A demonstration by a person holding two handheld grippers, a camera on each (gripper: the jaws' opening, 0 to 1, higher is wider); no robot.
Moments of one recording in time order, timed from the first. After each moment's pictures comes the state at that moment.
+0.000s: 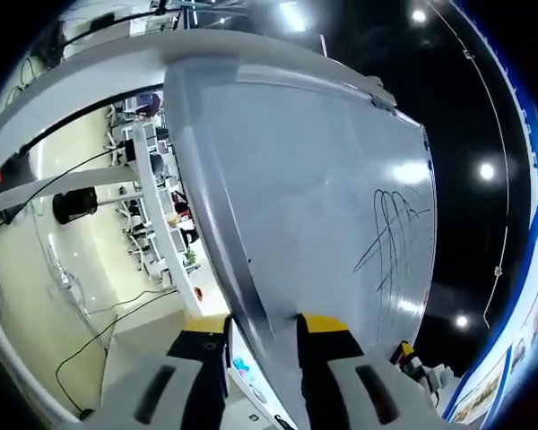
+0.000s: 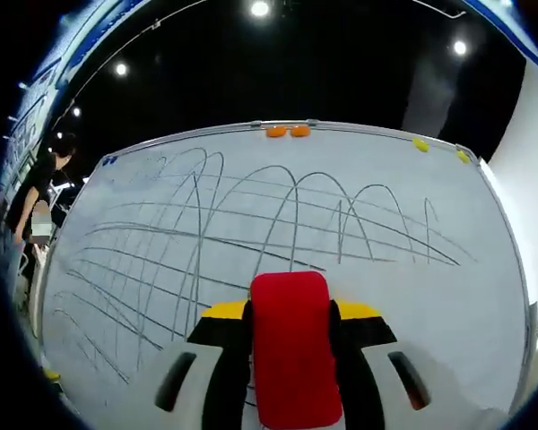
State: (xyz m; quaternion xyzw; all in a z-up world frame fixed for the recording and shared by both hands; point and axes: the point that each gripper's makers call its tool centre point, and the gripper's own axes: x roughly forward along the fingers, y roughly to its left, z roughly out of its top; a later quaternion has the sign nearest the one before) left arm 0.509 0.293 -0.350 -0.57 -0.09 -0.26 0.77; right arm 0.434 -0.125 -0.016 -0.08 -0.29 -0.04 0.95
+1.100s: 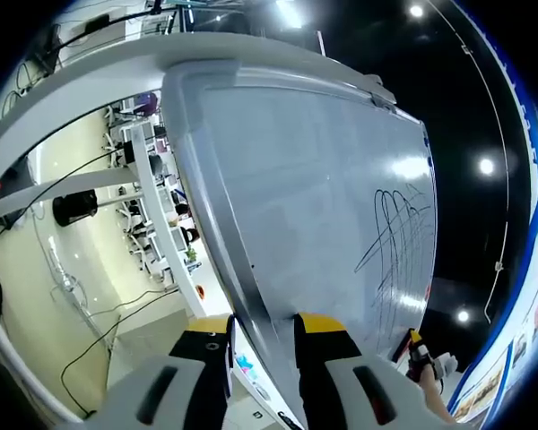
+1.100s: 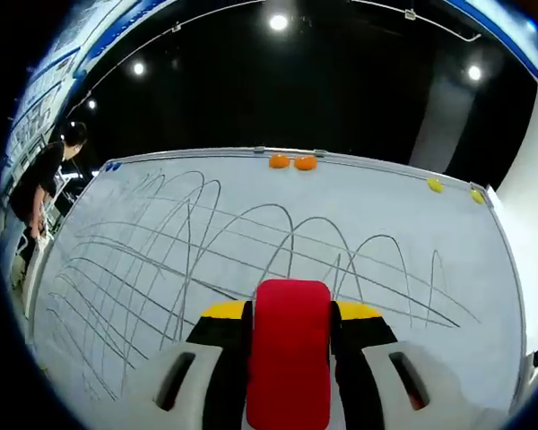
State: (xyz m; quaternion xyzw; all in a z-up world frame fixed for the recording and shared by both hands) left arm 0.507 0.295 -0.351 -0.56 -0.09 -0.26 0.78; right arm 0.425 -0.127 0.029 -0.13 -0.33 -0.03 0.94
